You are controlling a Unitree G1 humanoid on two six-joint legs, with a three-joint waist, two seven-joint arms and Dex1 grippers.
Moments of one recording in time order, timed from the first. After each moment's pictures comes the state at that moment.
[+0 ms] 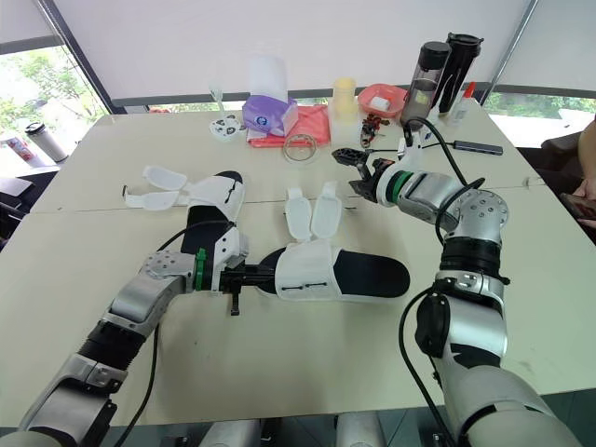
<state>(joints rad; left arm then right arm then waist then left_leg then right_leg) -0.46 0.47 -0.25 0.14 -0.26 0.25 -1.13 -0.99 -0.35 -0.51 0.59 1.42 1.14 -0.41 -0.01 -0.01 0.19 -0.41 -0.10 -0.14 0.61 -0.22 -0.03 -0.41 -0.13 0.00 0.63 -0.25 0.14</state>
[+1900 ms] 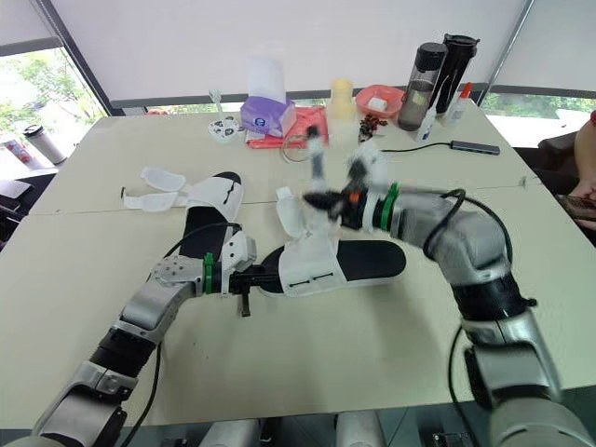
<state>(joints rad) -0.43 0.42 -0.24 0.13 -0.22 0.19 -1.07 -0.66 -0.67 0.23 -0.17 0.69 0.73 0.70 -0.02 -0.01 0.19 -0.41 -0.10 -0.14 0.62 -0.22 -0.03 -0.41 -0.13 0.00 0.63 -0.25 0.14</state>
